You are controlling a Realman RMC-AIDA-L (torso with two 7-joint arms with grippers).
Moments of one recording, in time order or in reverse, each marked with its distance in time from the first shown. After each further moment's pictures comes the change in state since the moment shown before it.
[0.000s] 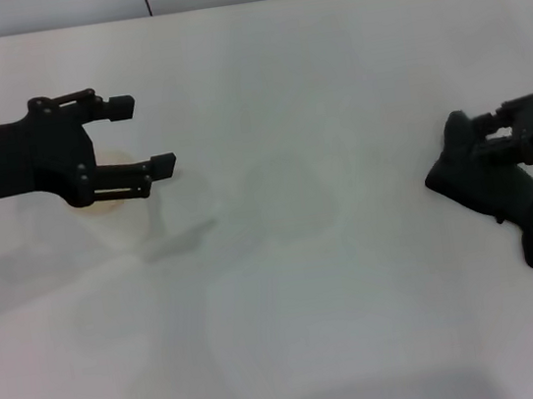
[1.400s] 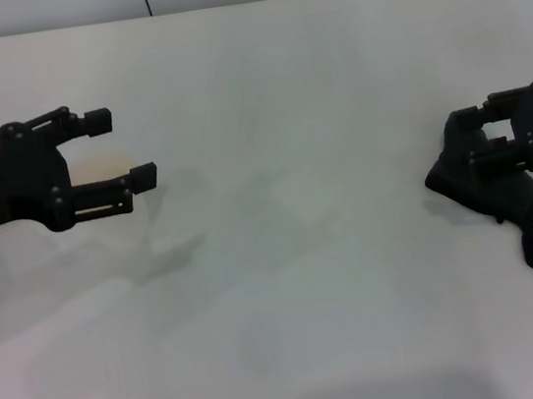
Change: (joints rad) left arm 0.123 -0.010 0.000 0.003 -0.142 0.013 0.027; right arm -0.044 0.001 0.028 -0.017 0.153 -0.101 -0.157
